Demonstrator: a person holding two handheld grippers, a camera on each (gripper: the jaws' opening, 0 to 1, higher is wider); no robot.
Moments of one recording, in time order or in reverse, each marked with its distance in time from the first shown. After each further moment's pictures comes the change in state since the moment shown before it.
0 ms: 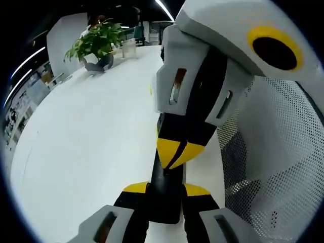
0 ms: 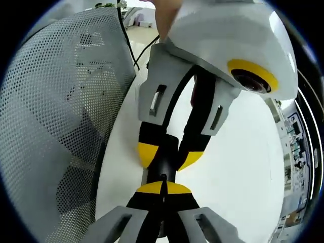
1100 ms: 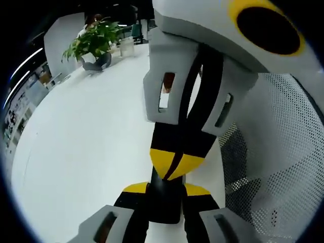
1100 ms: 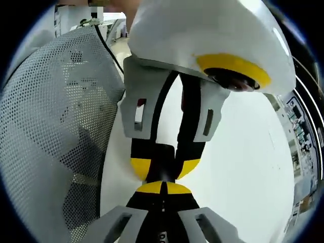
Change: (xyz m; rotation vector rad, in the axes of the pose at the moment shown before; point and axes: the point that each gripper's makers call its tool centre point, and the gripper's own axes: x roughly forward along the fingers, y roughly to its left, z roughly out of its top) left arm 0.000 0.000 -0.001 0.013 0.021 -0.005; right arm 0.007 -0.001 0.013 0.074 -0.043 0.019
